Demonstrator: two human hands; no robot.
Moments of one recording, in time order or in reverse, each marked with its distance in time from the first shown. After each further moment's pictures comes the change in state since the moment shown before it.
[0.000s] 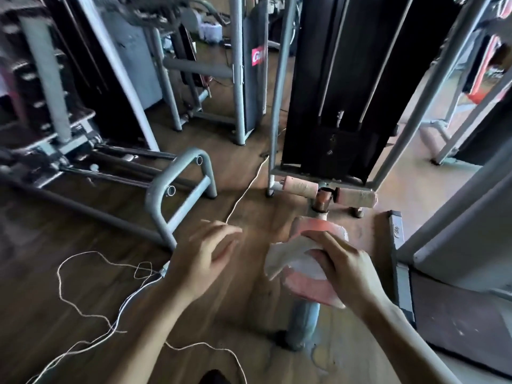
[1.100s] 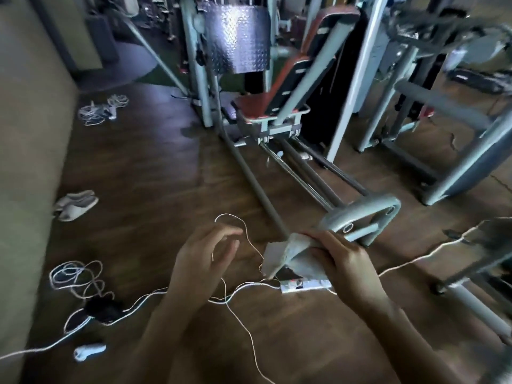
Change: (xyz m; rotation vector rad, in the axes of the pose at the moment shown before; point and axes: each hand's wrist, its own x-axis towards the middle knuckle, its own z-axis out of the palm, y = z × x) left_hand -0.168 -0.278 -0.297 0.211 0.506 -0.731; right_hand 0.252 -0.370 0.314 0.414 -0.411 -0.642
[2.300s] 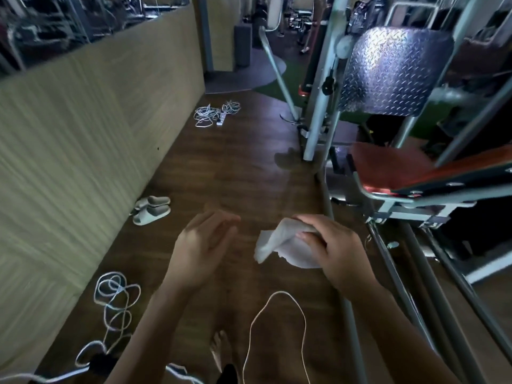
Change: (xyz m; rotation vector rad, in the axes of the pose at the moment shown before) left_hand 0.410 -0.328 -0.071 0.256 0.323 -0.223; right_hand 0.606 0.083 0.274 0.280 -0.222 -0.332
